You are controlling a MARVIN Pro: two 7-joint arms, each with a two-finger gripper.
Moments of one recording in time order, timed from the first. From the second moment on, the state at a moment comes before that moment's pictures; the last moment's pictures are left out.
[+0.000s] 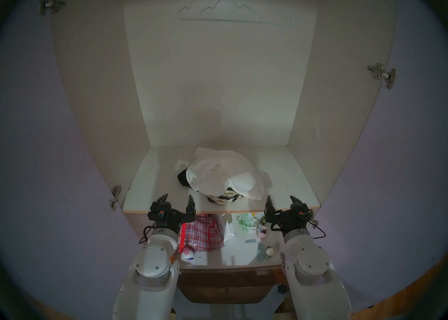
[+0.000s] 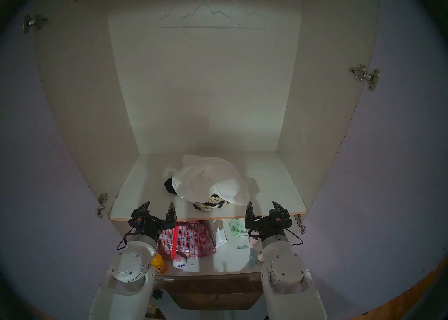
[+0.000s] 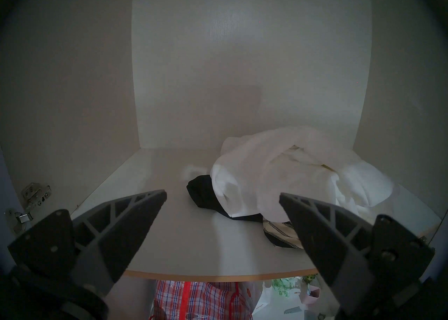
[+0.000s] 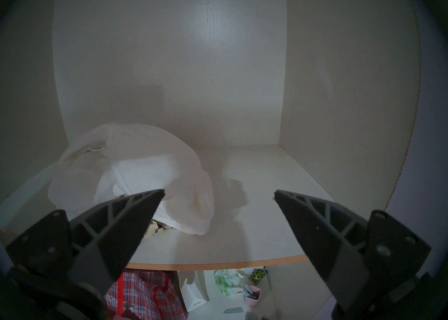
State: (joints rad) left arm 1.91 -1.57 -1.53 -1.78 -0.01 -0.03 0.03; right arm -1.92 -1.57 1.54 -1.78 0.01 -0.01 -0.02
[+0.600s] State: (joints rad) left arm 1.87 -1.51 -1.48 -1.74 0.09 -0.03 0.03; right arm -1.89 -1.43 1.59 -1.78 0.10 -0.03 0.17
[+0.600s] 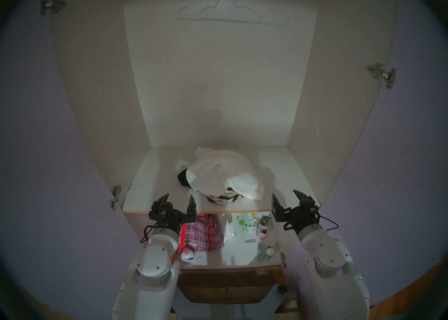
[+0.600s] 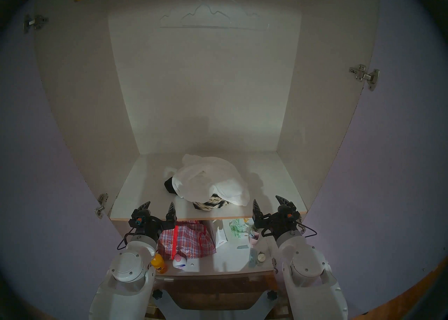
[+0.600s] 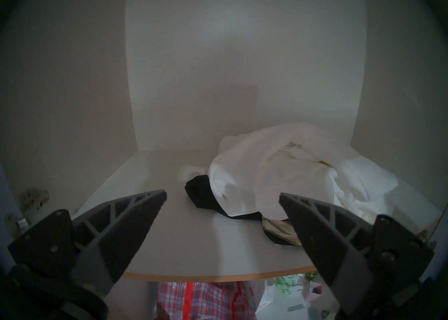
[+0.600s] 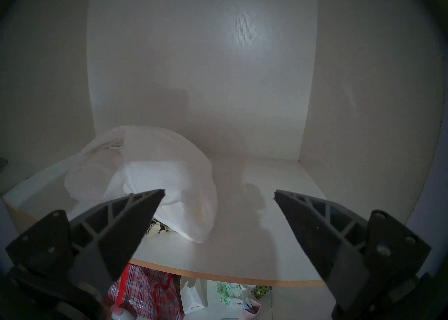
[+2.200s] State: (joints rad) left arm 1.00 -1.35 -1.02 -1.04 0.77 -0.05 -0.50; right arm -1.89 -1.44 1.60 -1.78 0.11 -0.03 0.18
